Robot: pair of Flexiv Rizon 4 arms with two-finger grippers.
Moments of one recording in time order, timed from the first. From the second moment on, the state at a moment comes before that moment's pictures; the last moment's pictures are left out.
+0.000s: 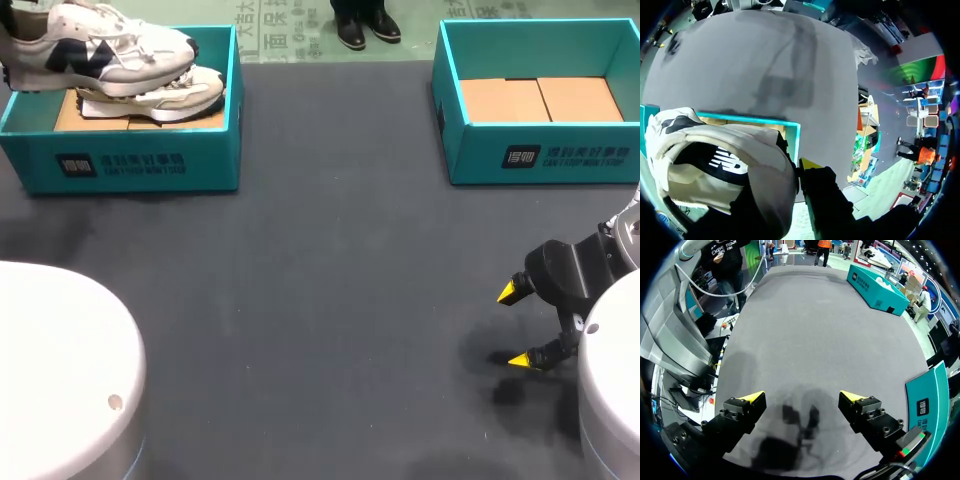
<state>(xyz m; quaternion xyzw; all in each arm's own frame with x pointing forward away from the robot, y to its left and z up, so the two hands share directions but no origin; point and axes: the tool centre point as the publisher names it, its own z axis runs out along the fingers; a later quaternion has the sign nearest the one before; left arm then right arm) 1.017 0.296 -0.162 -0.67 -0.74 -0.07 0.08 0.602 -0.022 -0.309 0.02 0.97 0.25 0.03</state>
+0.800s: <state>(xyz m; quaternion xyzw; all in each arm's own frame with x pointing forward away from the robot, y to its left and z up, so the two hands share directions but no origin) 0.933 0.258 -0.149 -0.67 -0.73 -0.06 0.10 0.602 -0.022 -0.309 0.02 0.97 0.25 0.03</state>
